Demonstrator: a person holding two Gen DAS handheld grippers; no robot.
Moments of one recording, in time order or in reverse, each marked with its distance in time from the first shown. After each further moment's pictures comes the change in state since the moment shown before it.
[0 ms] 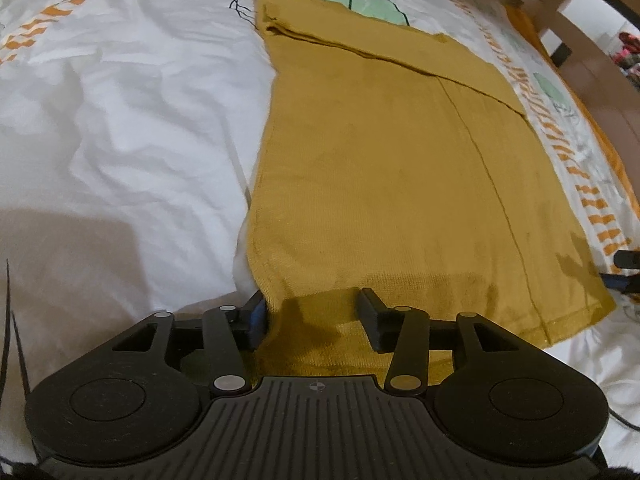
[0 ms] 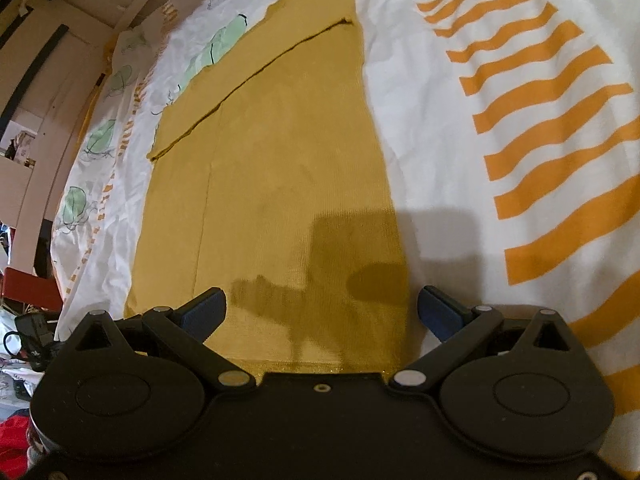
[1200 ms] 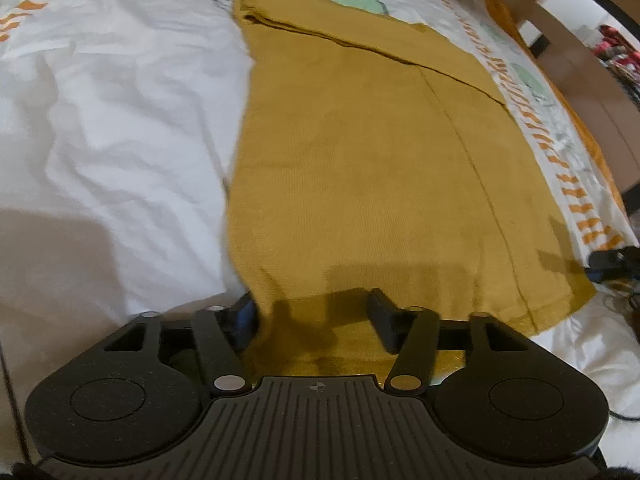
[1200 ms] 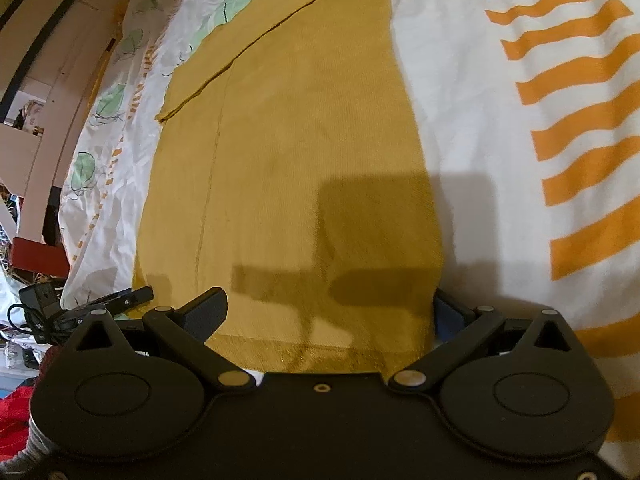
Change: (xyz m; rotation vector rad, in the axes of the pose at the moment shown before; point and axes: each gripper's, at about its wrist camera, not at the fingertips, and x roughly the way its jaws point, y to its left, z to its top) left arm 0.003 0.008 -0.005 0.036 0.030 -0.096; right arm 0.017 0.000 0.001 -0.029 0.114 0.045
